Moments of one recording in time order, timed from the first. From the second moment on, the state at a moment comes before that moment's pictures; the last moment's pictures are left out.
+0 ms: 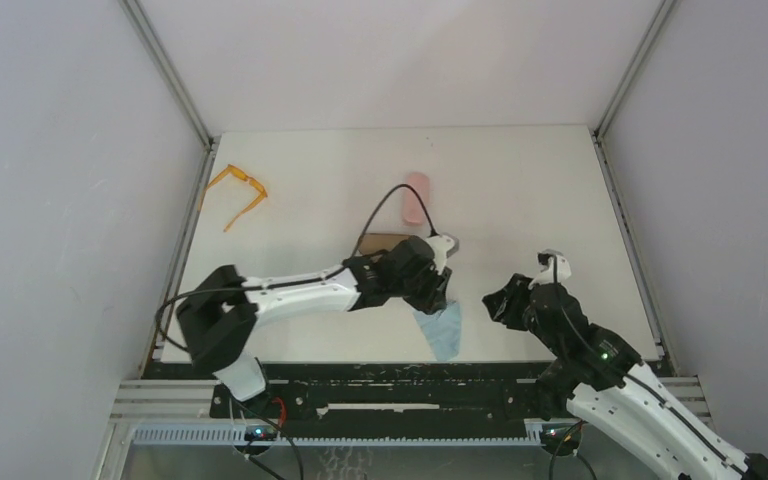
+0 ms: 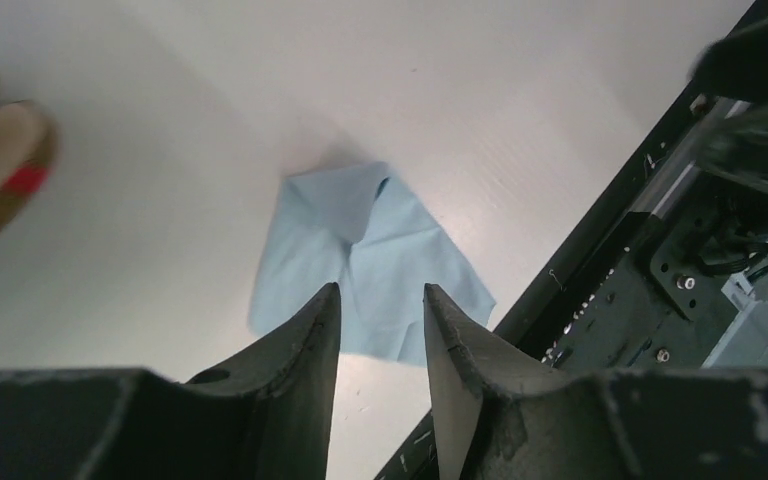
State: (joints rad) left arm -1.06 1.69 1.10 -0.19 0.09 -0.39; right arm 0.70 0.36 0.47 -0.69 0.28 0.79
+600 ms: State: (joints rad) left arm -0.96 1.18 0.58 -0.11 -0.13 -0.59; right arm 0.79 1.02 0.71 -0.56 0.10 0.32
